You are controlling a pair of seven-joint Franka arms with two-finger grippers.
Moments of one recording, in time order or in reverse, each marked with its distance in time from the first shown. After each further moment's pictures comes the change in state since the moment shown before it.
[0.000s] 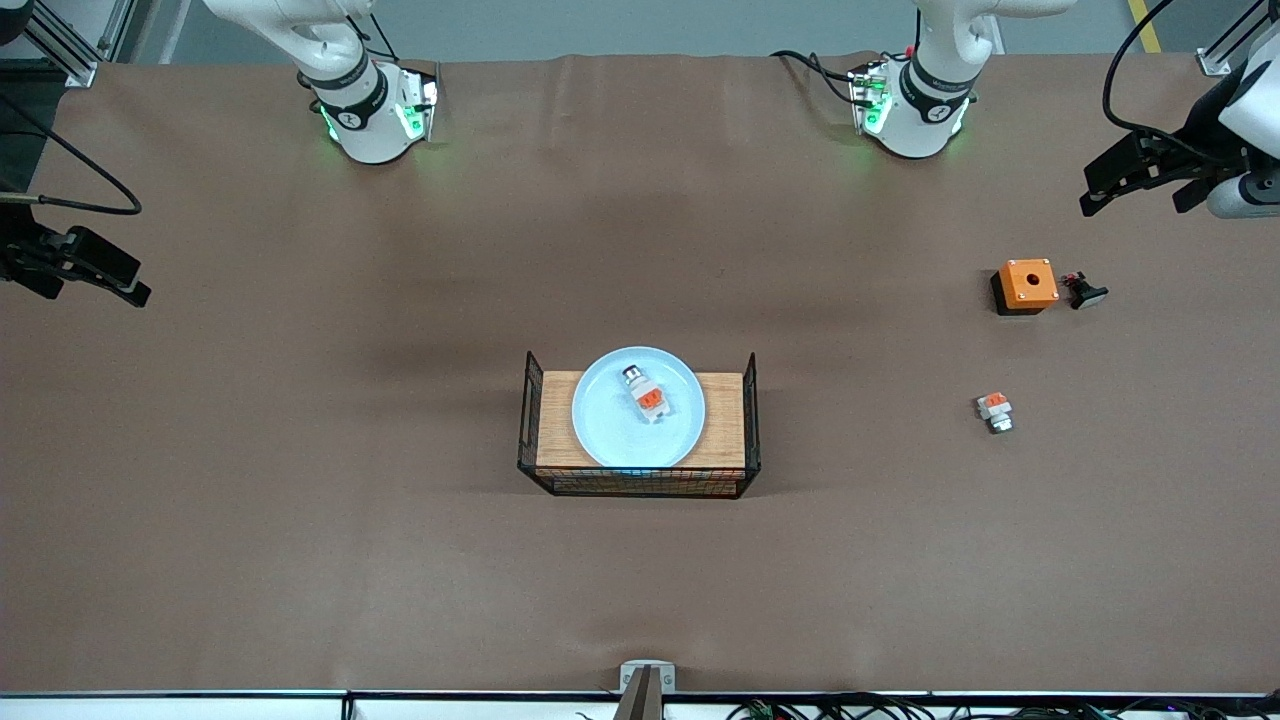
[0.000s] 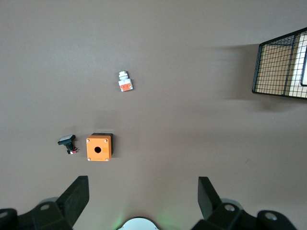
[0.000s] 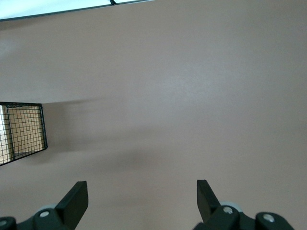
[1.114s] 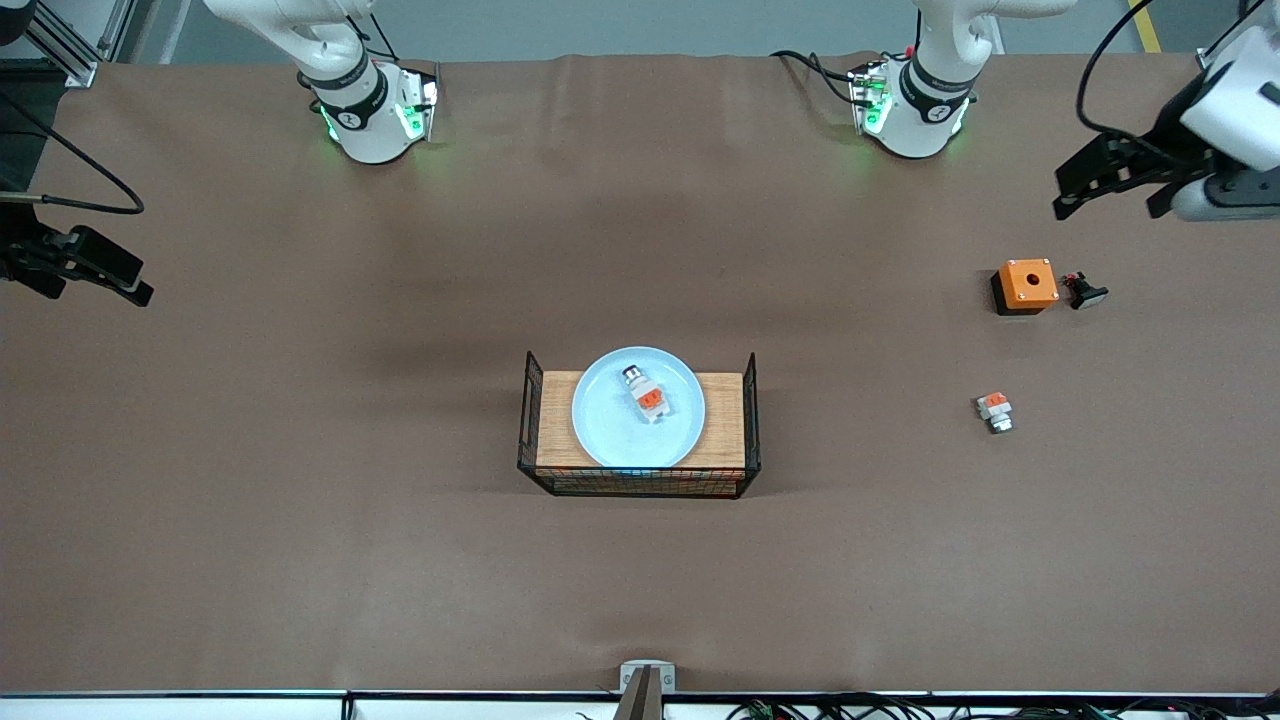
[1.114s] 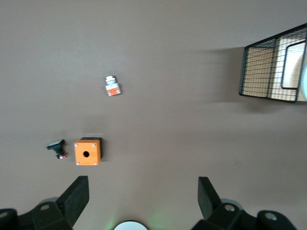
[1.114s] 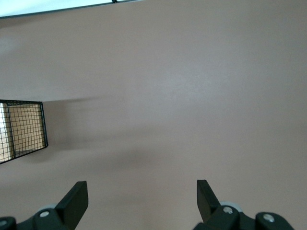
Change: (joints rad) left arm -0.017 0.052 -0.069 0.052 -0.015 0.007 -0.076; right arm 0.001 0.000 0.007 0.000 0.000 -0.011 0.000
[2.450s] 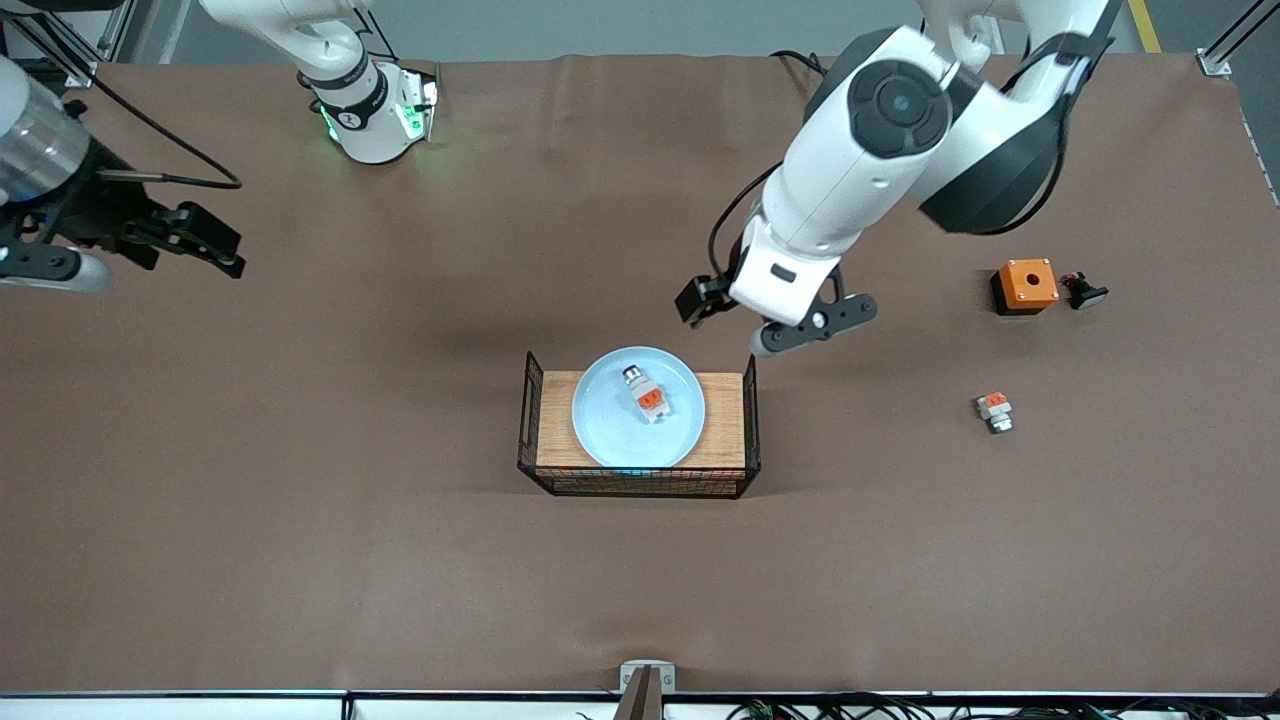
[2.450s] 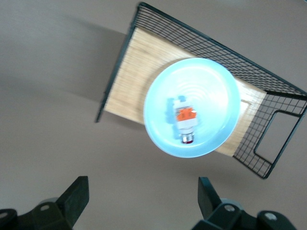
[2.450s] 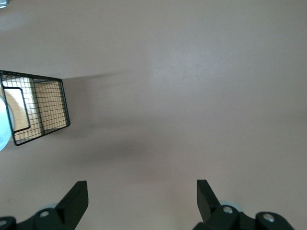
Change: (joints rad) left arm -0.138 0.475 -0.395 0.184 -0.008 0.413 -0.849; right arm 0.163 -0.005 0.015 0.014 0.000 -0.095 0.221
